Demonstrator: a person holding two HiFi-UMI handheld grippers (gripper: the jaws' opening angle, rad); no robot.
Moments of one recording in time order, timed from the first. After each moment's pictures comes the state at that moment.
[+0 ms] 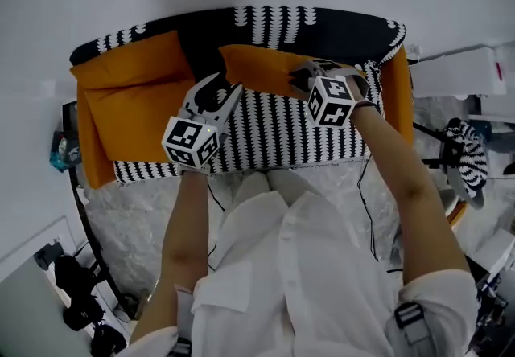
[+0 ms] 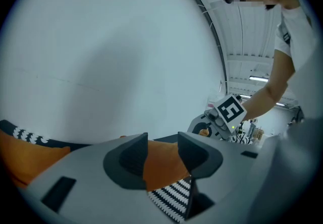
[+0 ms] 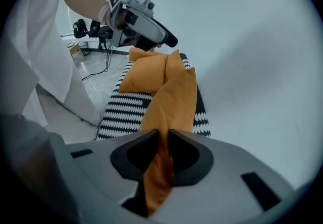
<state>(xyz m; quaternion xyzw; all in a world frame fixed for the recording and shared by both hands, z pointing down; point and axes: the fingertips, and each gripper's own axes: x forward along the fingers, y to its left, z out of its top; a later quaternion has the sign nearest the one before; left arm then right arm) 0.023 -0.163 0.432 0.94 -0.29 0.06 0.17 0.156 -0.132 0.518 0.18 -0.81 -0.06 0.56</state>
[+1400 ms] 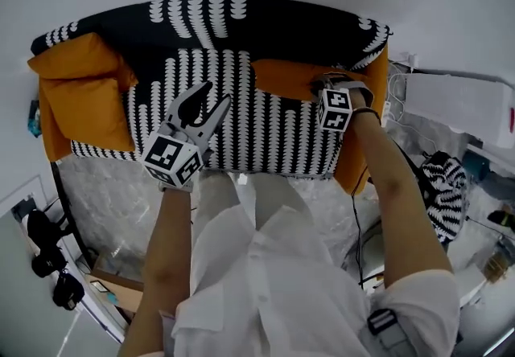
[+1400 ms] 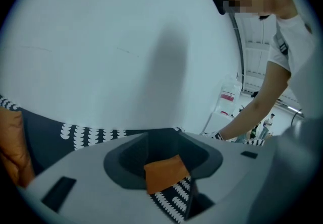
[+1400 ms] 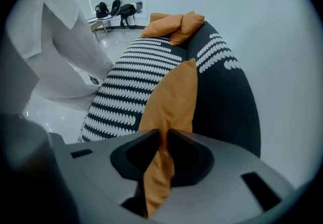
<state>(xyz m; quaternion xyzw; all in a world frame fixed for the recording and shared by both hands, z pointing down) 0.321 -0.154 0.495 0.90 -0.34 0.11 0.23 0.550 -0.112 0.737 0.06 -0.78 -0.03 0.63</state>
